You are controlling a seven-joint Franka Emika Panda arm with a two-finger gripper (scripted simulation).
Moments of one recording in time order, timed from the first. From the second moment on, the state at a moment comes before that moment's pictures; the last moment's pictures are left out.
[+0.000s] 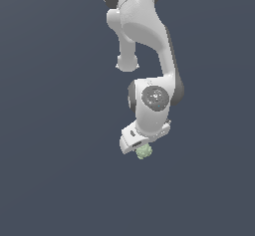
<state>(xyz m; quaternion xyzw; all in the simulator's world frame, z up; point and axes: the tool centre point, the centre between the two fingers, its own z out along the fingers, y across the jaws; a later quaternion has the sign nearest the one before) 0.083 0.068 0.091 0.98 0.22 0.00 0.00</state>
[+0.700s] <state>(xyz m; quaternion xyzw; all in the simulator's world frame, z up) 0.082 0.069 0.051 0.97 0.22 0.00 0.00</state>
